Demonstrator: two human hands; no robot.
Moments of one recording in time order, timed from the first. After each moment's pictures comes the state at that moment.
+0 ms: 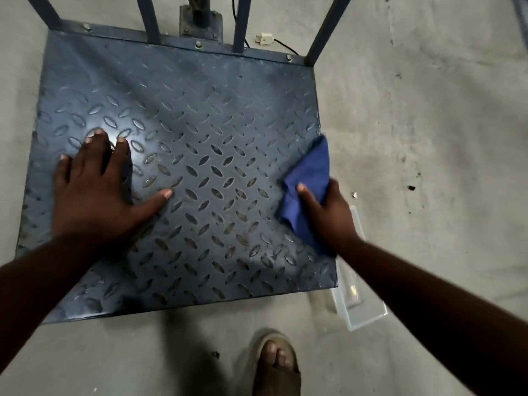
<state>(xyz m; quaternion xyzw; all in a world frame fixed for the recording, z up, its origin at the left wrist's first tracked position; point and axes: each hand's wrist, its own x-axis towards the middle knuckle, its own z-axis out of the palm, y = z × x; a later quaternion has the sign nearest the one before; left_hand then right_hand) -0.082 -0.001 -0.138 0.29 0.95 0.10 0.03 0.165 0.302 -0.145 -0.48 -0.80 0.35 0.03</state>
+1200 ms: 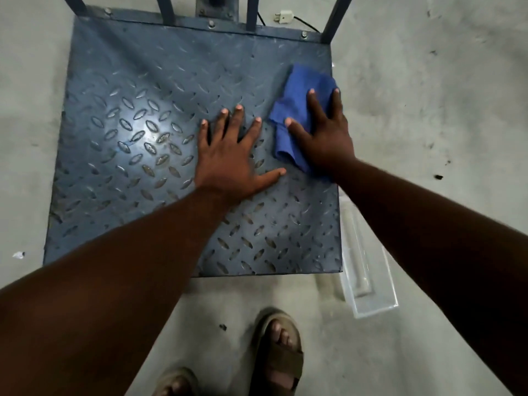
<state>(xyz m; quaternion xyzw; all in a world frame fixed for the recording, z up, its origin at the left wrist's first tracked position) -0.010 0.149 -0.142 0.38 0.92 0.09 0.05 0.071 0.361 -0.158 -0.36 -0.91 0.23 0.00</state>
